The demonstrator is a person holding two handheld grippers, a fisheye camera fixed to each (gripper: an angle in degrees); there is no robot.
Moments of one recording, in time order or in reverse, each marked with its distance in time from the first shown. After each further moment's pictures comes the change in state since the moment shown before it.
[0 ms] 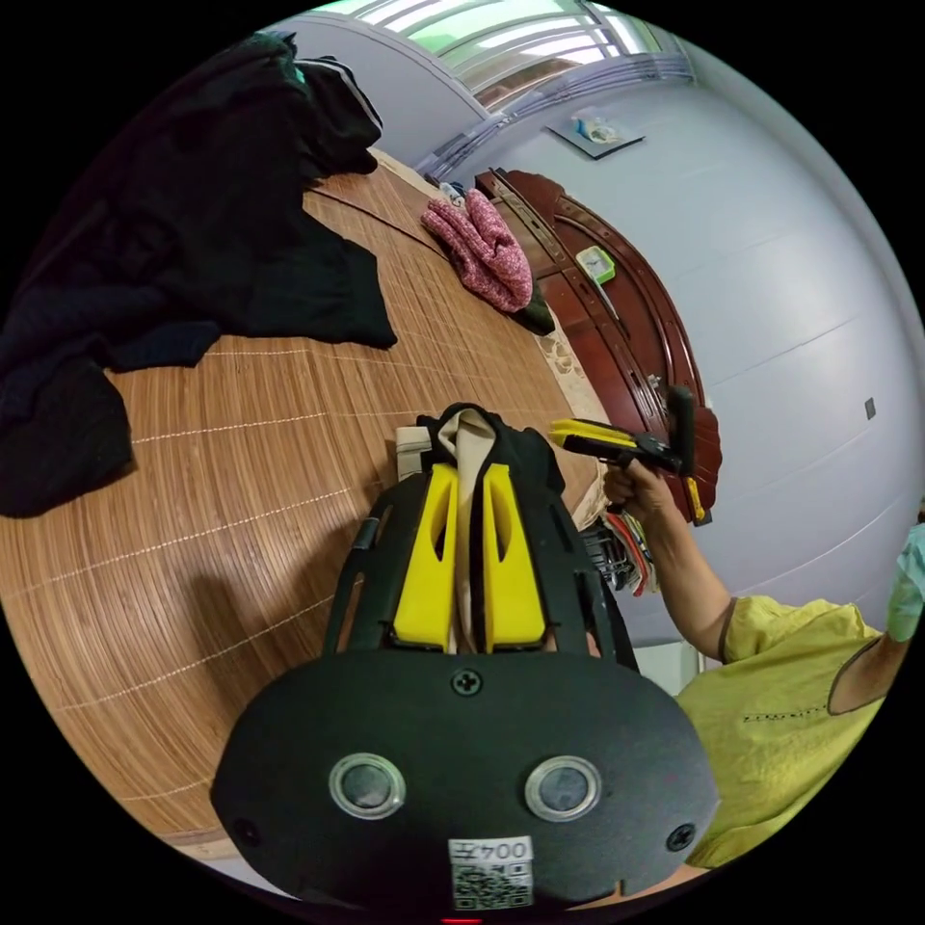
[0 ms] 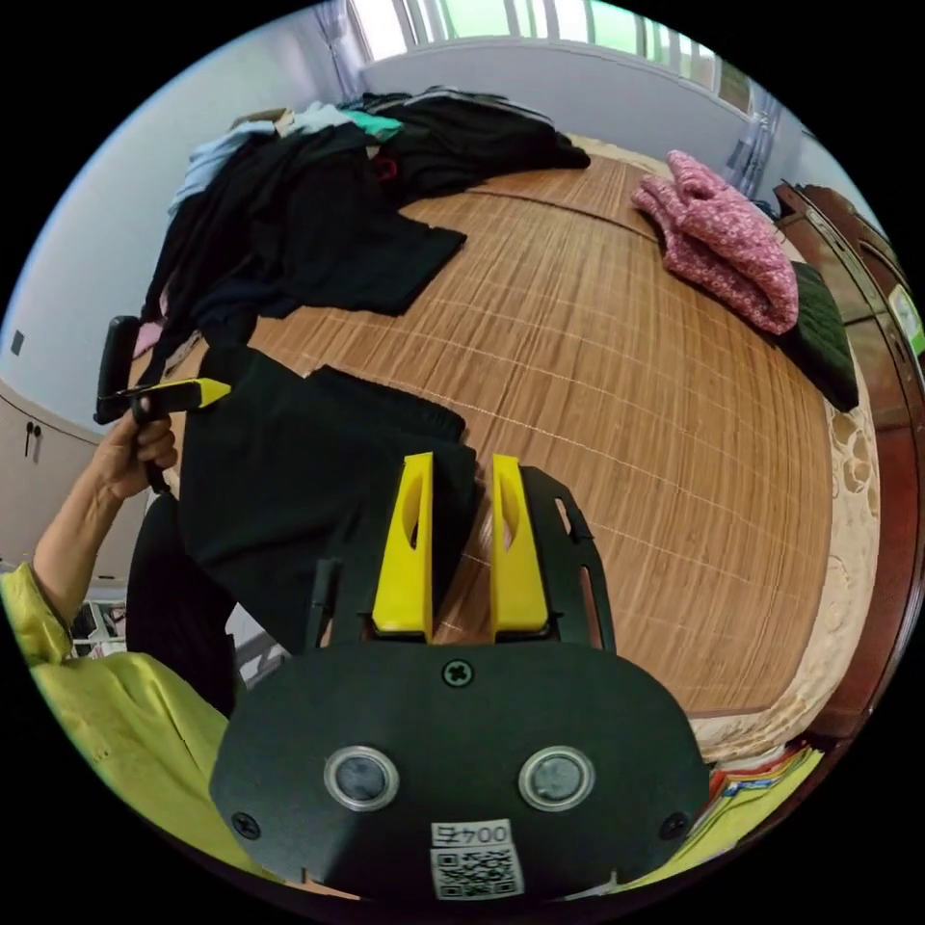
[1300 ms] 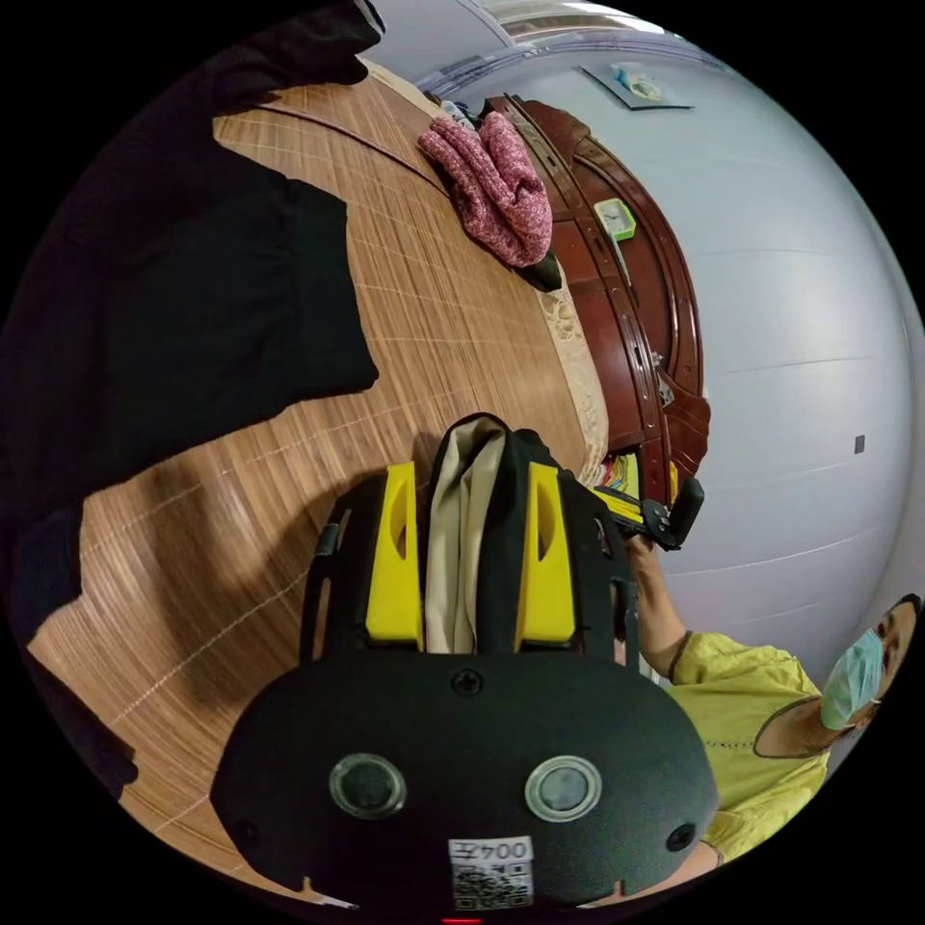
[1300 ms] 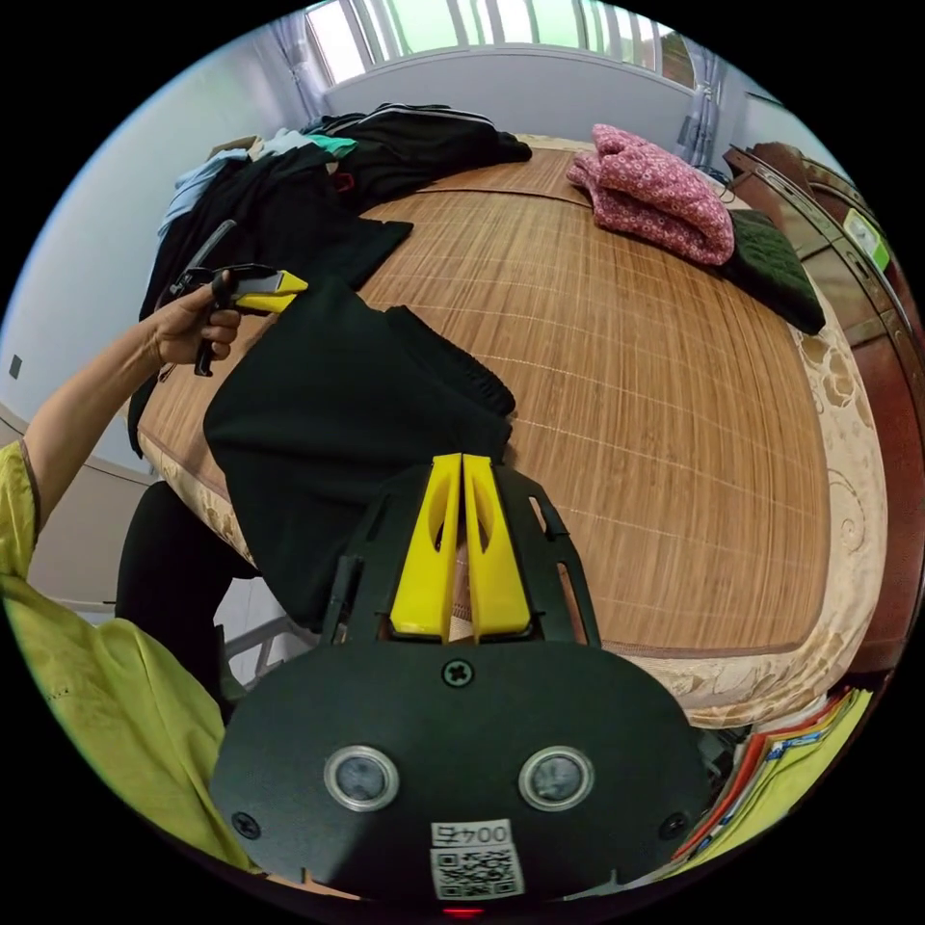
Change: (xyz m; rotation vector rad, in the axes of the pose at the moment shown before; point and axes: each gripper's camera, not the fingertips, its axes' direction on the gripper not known) left arm 0.014 -0.231 0.057 -0.285 0.083 -0.020; right arm -0.008 0.068 -0.040 0.087 -0.008 0.103
